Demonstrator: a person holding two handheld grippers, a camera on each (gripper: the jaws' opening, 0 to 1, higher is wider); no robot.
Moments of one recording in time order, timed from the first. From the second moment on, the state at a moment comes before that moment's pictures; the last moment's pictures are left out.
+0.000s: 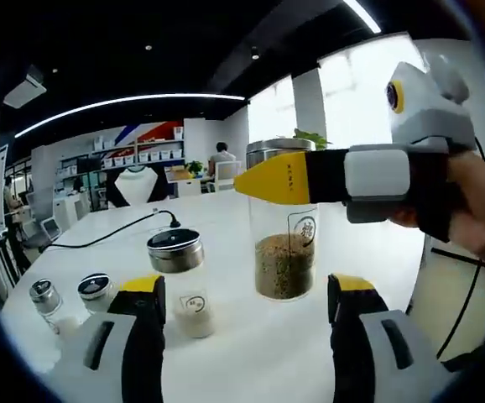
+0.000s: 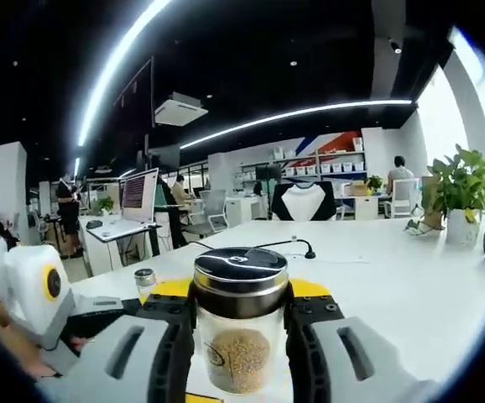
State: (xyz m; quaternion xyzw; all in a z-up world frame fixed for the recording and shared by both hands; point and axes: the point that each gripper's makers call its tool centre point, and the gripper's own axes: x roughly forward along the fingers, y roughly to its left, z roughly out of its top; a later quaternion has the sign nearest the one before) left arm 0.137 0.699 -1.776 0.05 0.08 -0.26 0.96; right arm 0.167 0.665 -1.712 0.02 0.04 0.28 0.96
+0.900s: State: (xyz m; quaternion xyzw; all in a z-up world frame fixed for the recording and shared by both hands) left arm 0.117 0.757 -1.772 0.08 0.09 -0.25 0.96; right arm 0.214 0.644 -1.771 -0.01 0.09 0.29 0.95
